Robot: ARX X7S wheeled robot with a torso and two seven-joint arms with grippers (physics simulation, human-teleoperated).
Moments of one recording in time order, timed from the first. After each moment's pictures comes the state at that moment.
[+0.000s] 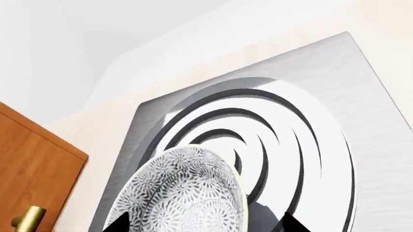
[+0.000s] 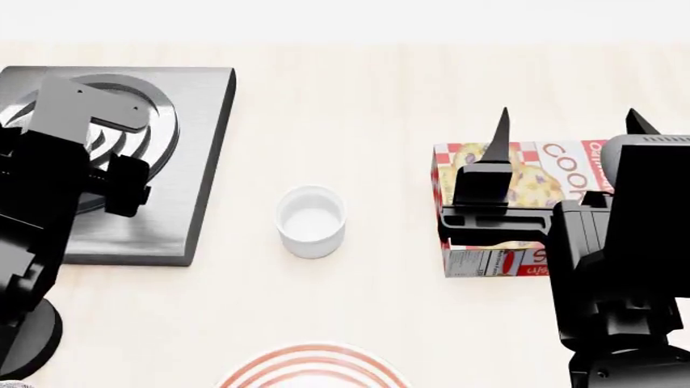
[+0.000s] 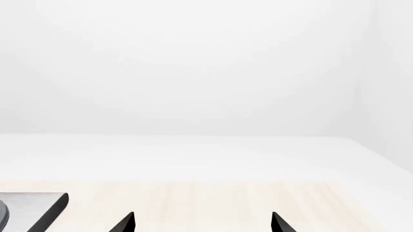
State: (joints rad) left arm -1.25 -0.18 0.54 -0.97 -0.19 -0.59 -0.24; right arm 0.61 0.34 0.09 -0.65 0.50 1.02 0.24
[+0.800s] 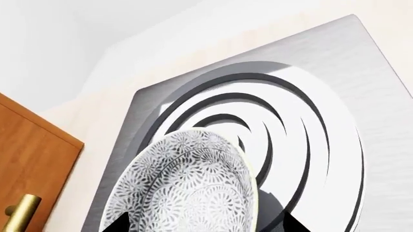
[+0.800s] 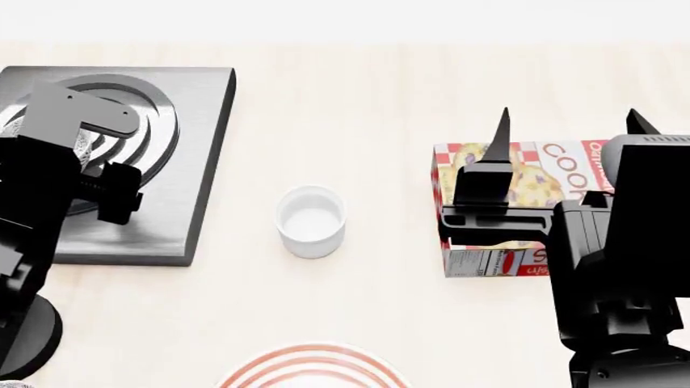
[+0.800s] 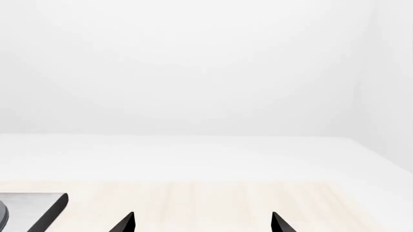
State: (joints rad) left arm -1.24 -0.20 0.54 -0.97 -0.20 -0.62 -0.21; right arm 0.61 0.34 0.09 -0.64 0.51 1.01 0.25
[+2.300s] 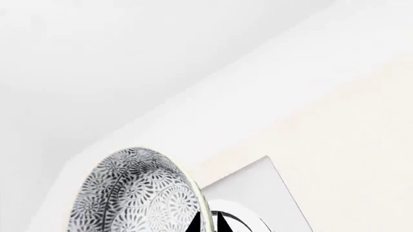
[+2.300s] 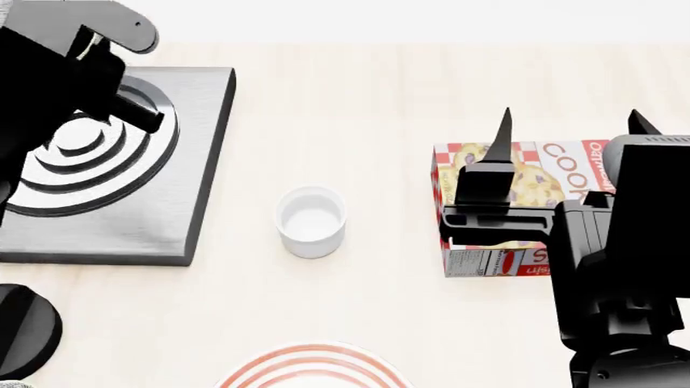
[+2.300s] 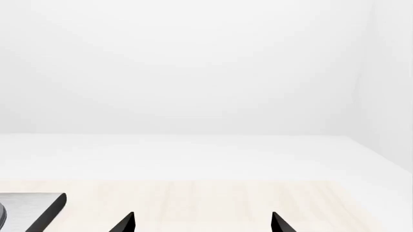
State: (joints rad) left arm -1.32 -0.33 0.65 -0.49 -0.25 -0.72 0.01; right arm 0.61 0.36 0.08 -0.64 0.54 1.00 0.28
